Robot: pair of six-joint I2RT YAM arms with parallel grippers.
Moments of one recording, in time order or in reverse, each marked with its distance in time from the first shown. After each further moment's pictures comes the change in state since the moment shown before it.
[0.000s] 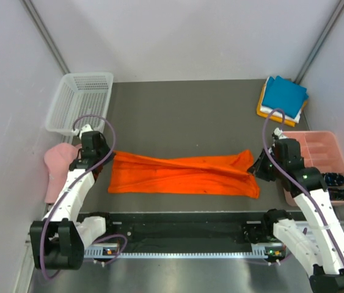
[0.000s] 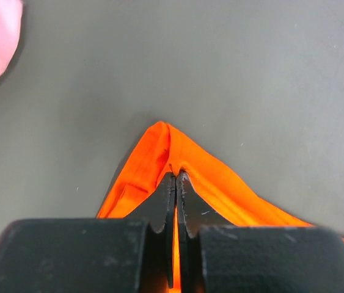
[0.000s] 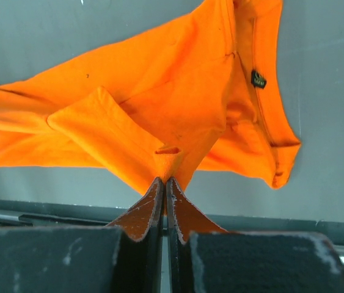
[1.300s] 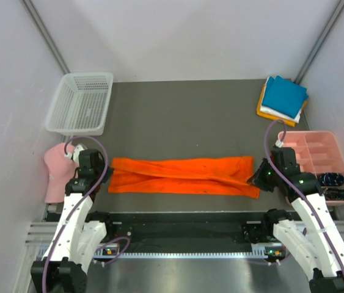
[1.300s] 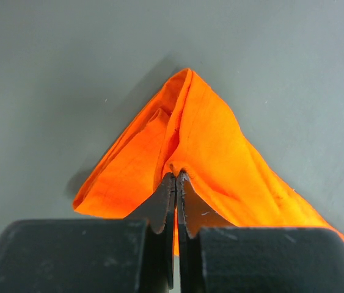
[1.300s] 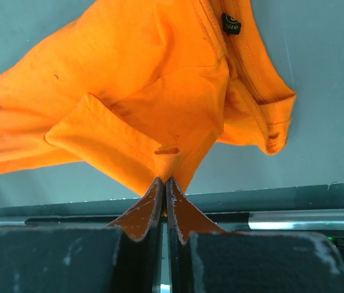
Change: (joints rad) left arm 0.000 -0.325 -0.139 -0.247 -0.021 -0.230; right arm 0.000 -0.062 -0.117 -0.066 0.020 0.143
